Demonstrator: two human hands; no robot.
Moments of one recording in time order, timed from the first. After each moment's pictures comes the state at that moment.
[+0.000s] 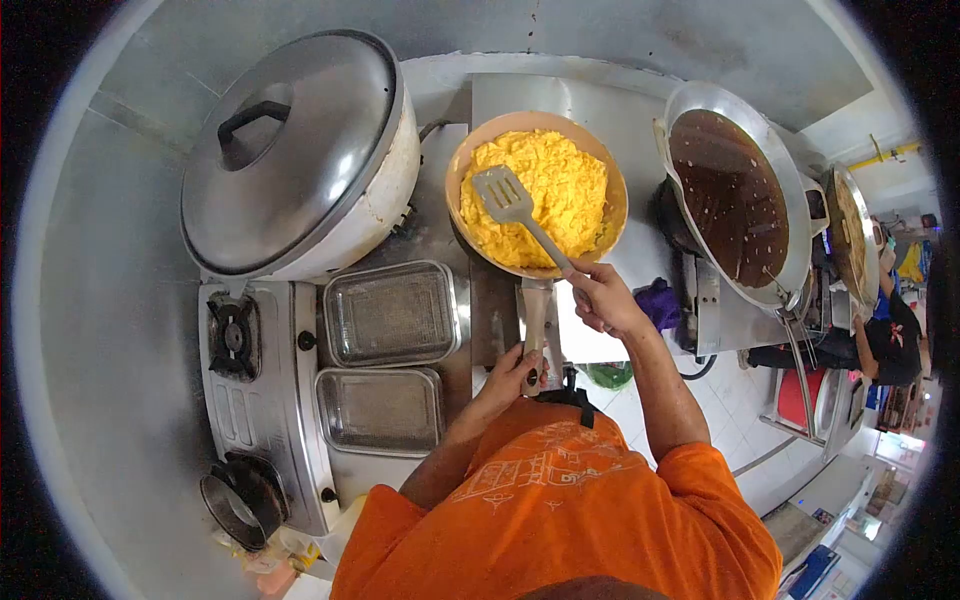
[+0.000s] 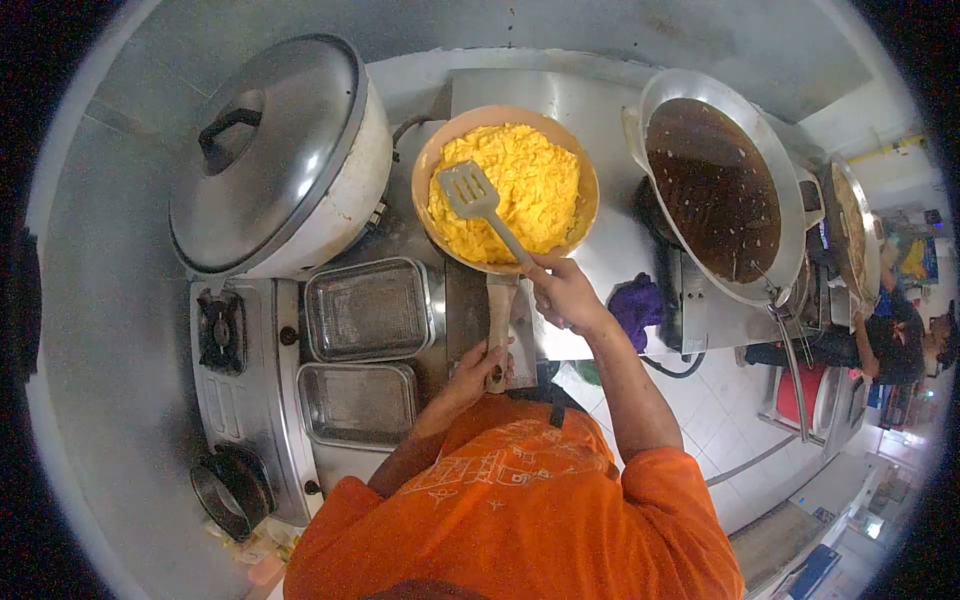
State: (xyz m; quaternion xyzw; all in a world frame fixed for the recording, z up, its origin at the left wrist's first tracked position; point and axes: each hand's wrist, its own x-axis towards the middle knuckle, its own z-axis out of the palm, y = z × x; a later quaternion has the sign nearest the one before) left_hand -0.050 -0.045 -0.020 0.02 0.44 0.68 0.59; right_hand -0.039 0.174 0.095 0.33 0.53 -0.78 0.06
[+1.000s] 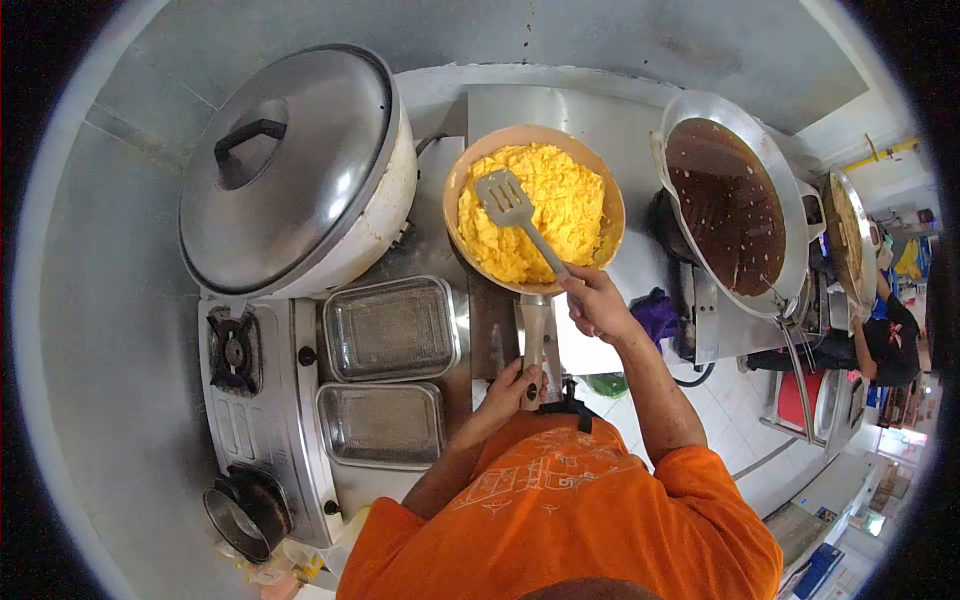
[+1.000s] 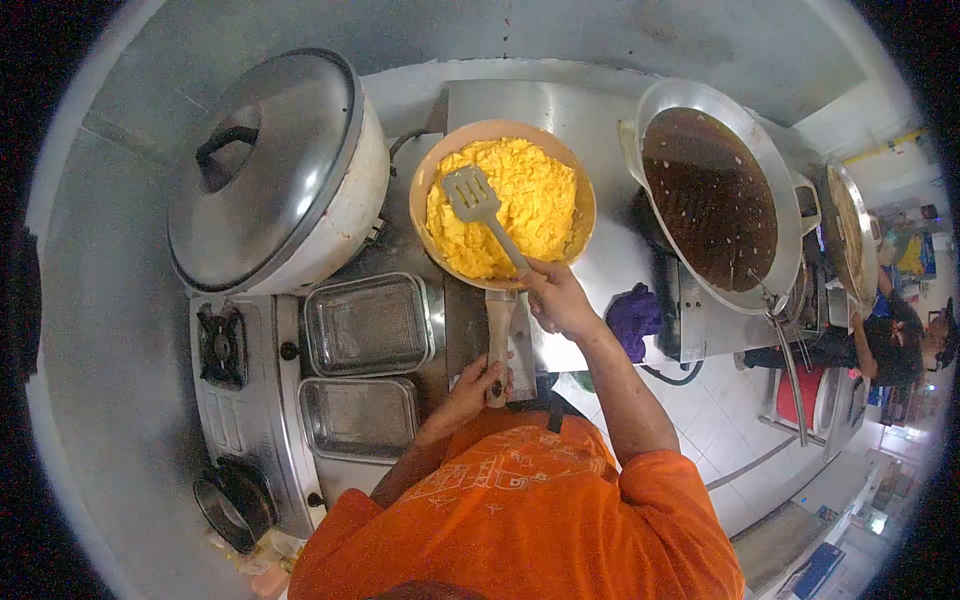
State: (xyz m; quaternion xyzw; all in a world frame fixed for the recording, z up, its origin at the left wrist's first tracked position) left_hand -0.054 -0.046 -0.015 0.02 0.45 0.66 0.61; right_hand -0.053 0.178 0.084 0.32 0.55 -0.77 0.04
